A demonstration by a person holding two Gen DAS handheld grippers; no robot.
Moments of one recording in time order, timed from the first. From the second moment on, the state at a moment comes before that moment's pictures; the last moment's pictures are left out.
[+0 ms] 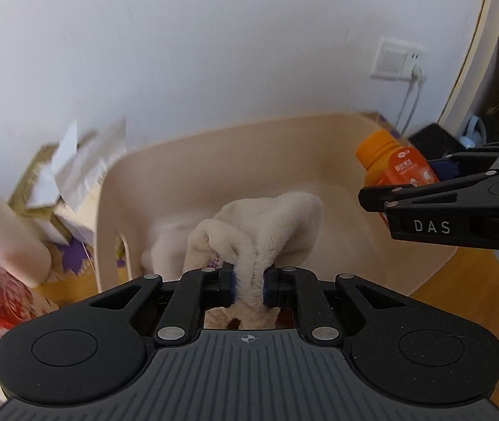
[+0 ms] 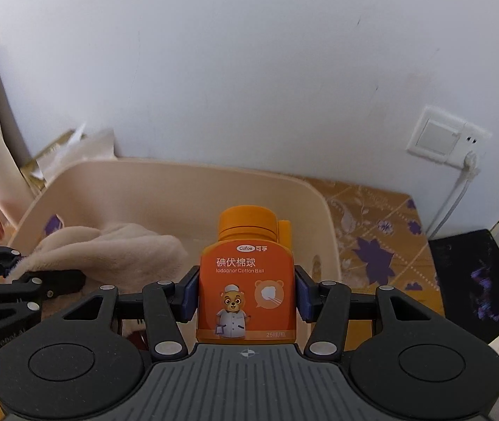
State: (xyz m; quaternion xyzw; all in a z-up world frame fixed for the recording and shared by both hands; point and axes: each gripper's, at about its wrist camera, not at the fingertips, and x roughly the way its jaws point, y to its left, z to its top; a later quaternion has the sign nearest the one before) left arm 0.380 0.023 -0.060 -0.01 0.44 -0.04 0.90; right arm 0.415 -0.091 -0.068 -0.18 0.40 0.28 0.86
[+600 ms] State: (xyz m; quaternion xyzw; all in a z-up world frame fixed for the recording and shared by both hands) left arm 0.370 0.032 -0.052 -0.06 0.47 -0.02 0.88; right arm 0.404 -0.094 -0.059 -0.19 0.40 0.27 0.85
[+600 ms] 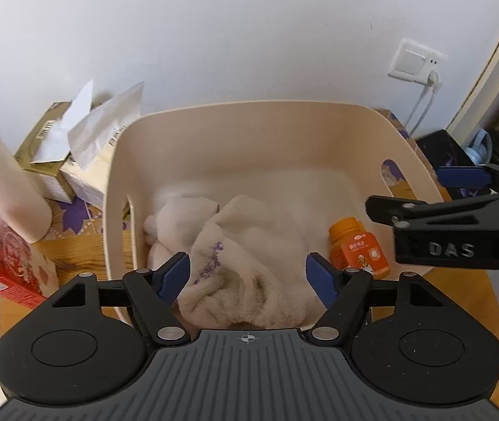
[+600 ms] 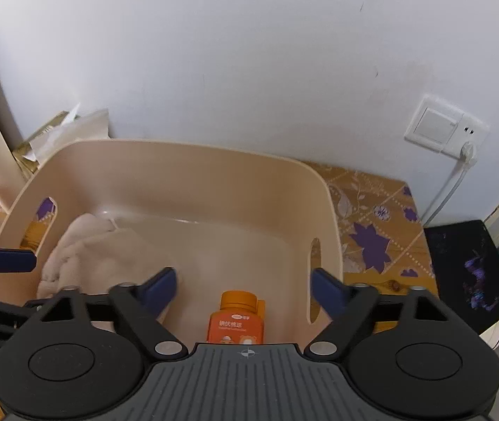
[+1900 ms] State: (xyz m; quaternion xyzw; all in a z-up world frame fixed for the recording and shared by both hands) left arm 0.161 -0.047 -0.012 -0.04 0.42 0.07 0.90; right arm 0.284 -0.269 -0.032 -0.18 0.38 0.32 0.85
